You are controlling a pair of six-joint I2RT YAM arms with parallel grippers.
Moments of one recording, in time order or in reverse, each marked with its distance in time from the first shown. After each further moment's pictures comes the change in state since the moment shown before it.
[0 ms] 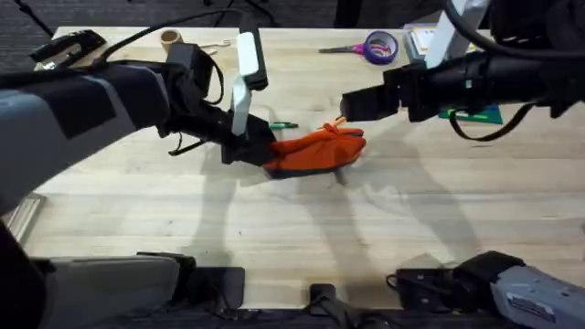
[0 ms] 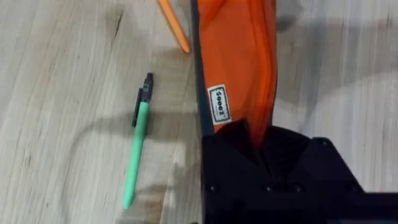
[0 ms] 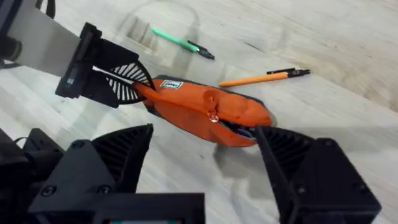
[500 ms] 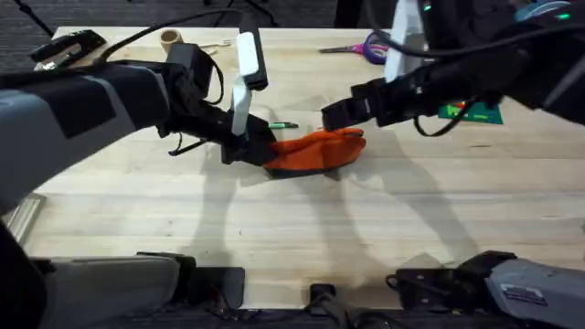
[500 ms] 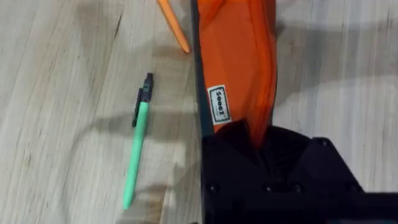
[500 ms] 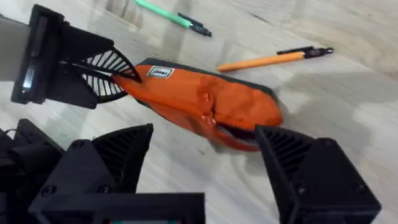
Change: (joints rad) left arm 0.000 0.000 0.000 0.000 0.000 0.000; right arm 0.040 0.192 0.000 0.024 0.000 0.026
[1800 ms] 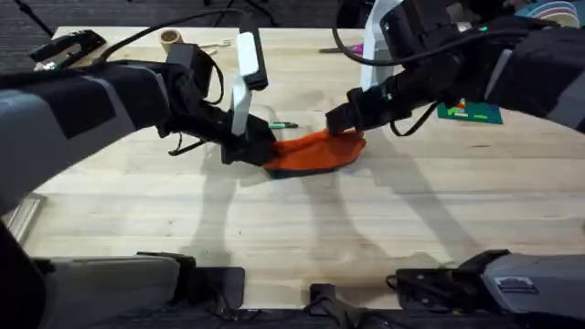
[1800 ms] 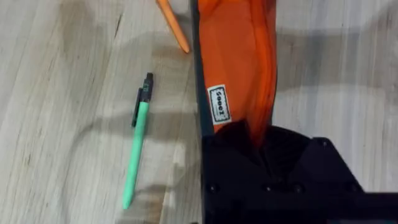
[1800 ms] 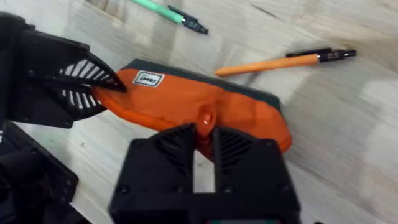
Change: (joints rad) left arm 0.000 0.000 0.000 -0.001 0.000 0.000; right arm 0.028 0.150 0.001 0.068 0.001 0.003
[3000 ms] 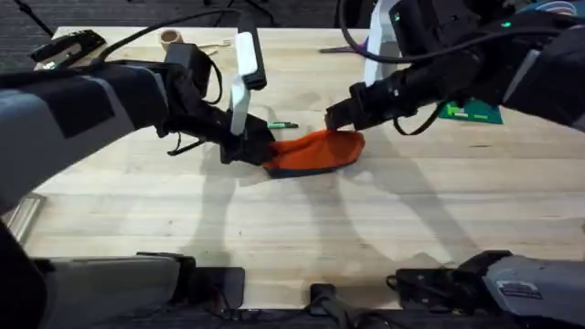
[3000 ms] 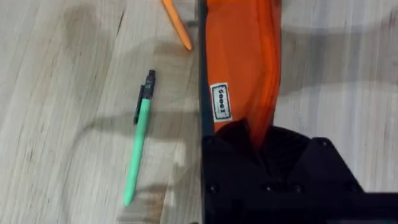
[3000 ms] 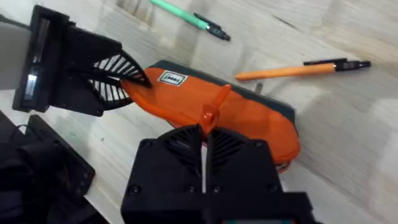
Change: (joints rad) left arm 0.005 0.000 0.000 0.000 -0.003 0.000; right arm 0.010 -0.060 0.002 0.006 -0.056 0.000
